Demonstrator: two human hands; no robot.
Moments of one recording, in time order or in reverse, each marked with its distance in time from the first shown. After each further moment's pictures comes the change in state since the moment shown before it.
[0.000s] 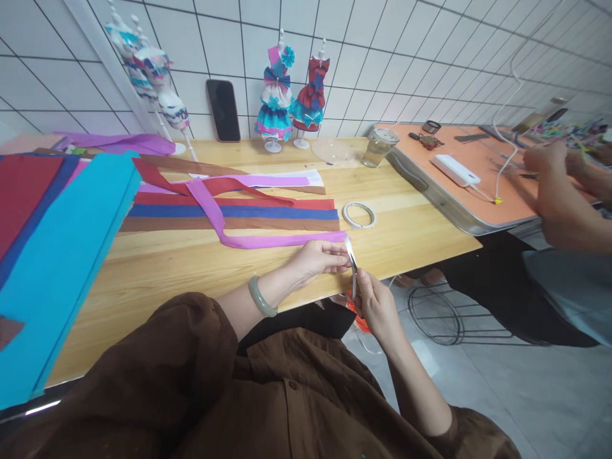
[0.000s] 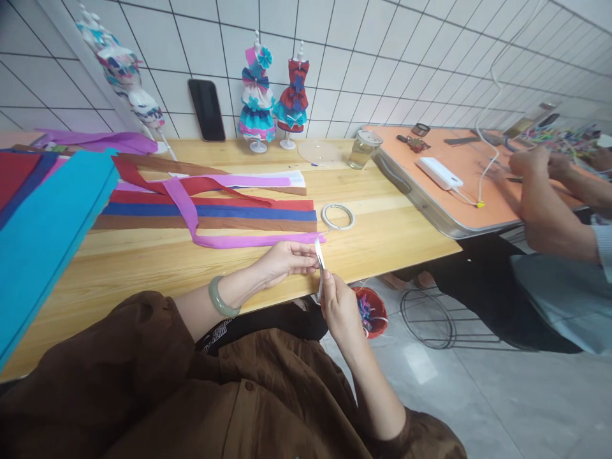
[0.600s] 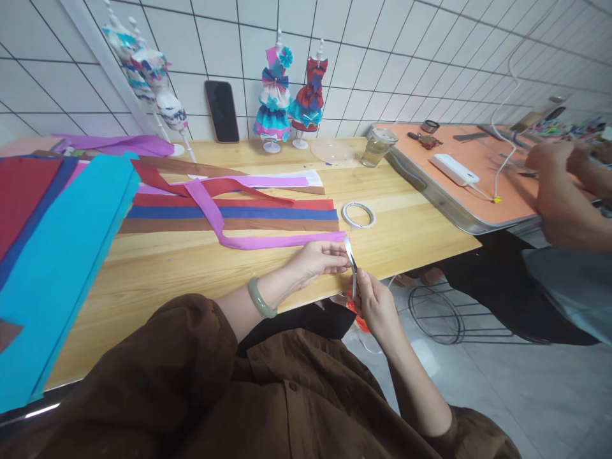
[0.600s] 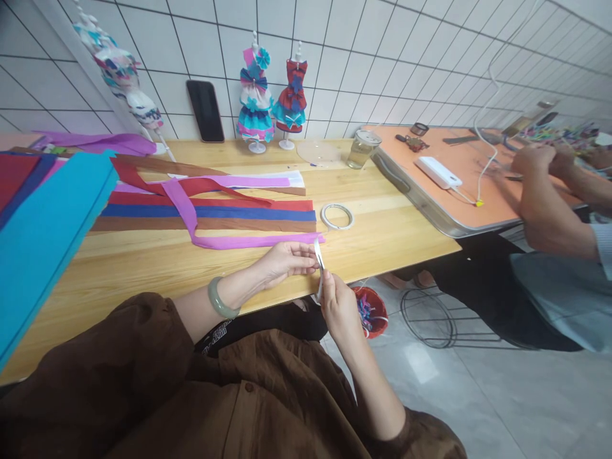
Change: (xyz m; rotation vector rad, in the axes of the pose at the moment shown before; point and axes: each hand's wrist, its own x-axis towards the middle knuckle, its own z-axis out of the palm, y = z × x) left_hand -0.003 0.003 0.003 -0.034 -0.003 -0.003; right_hand 0.001 0.002 0.001 -0.016 0.011 -0.014
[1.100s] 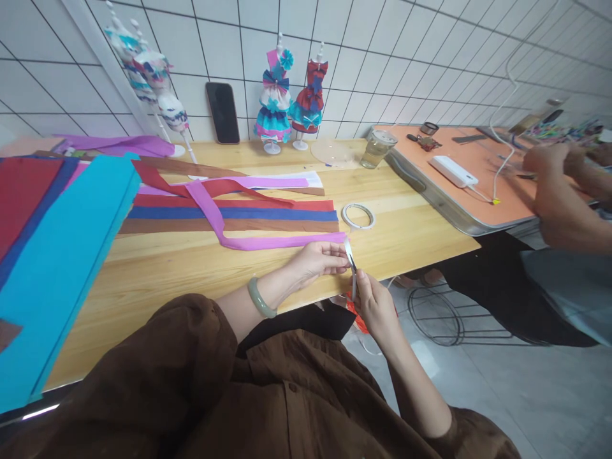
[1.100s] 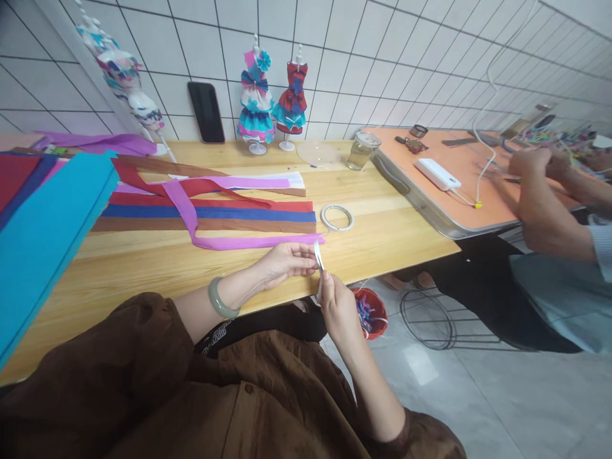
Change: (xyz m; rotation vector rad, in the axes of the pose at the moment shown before) left_hand 0.001 -0.002 -0.001 -0.005 -0.033 0.014; right_hand -0.001 -0.003 0.000 -0.003 0.012 -0.020
